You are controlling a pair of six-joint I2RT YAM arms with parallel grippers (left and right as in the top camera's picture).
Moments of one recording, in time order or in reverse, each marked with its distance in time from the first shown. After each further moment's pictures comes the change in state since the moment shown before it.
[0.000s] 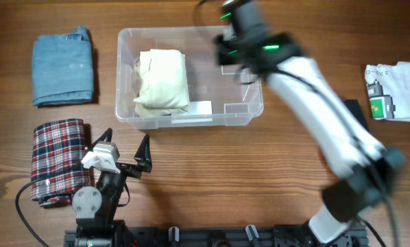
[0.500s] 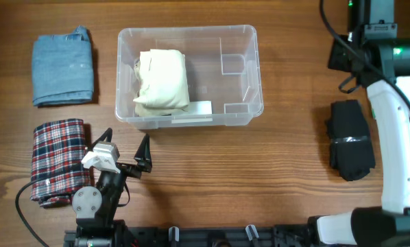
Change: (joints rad) left arm 0.000 0.000 0.000 0.000 0.000 0.000; right arm -0.412 -0.187 -0.029 -0.377 0.325 -0.124
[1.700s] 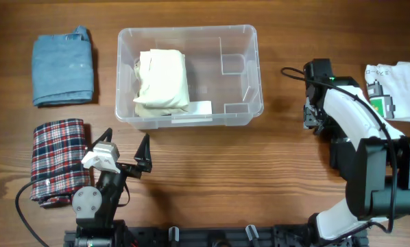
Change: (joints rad) left arm 0.000 0.000 0.000 0.000 0.000 0.000; right arm -0.014 0.168 -0.659 0.340 0.093 -0.055
